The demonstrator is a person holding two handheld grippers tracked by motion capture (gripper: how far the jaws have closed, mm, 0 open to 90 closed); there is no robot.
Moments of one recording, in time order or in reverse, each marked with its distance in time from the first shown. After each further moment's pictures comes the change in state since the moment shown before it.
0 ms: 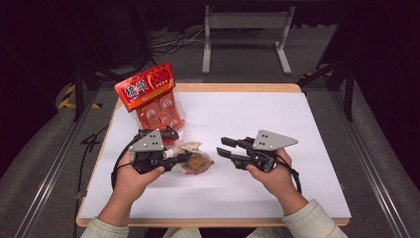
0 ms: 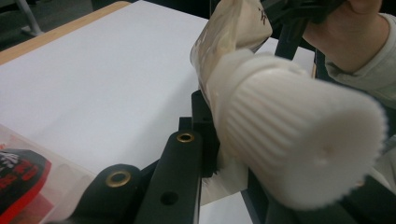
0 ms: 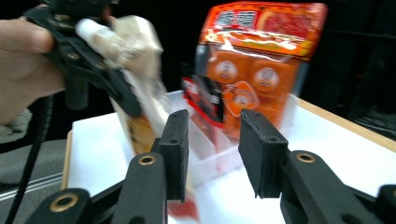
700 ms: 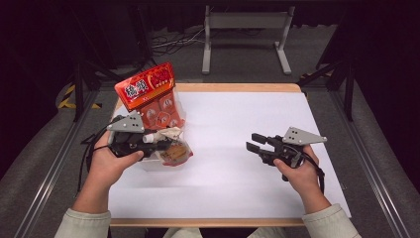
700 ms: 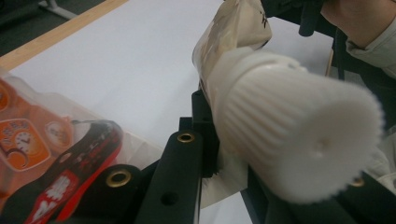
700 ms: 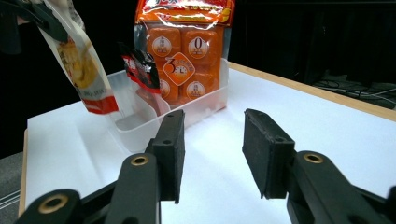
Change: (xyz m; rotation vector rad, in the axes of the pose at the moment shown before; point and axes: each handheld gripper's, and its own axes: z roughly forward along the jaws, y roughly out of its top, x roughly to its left) left arm 0.027 0.022 -0.047 0.101 0.062 -0.023; right arm -0.041 -0.025 -0.052 0.051 -0.147 0.111
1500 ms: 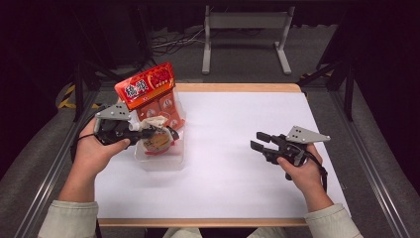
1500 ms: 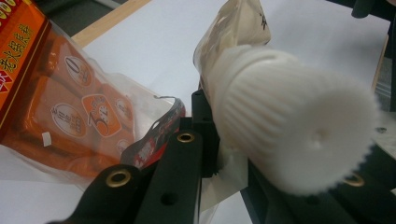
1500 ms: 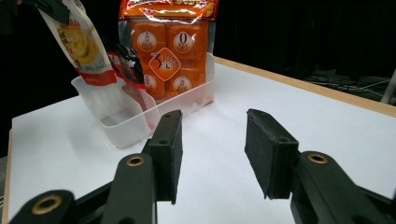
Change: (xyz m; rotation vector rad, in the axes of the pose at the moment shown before) left arm 0.031 -0.001 -0.018 0.060 0.106 0.010; right arm -0.011 -0.004 -0.004 0.008 -0.029 0.014
